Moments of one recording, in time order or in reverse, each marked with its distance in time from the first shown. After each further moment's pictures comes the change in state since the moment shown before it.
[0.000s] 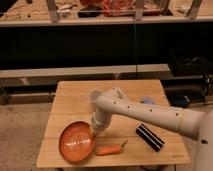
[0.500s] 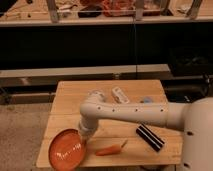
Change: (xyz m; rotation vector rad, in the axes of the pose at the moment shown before) arm 0.011 -0.061 0.022 -0.066 -0.035 -0.153
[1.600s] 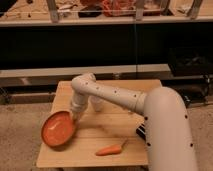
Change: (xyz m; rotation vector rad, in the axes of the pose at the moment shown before) arm 0.117 0.032 -0.009 0.117 -0.033 0.124
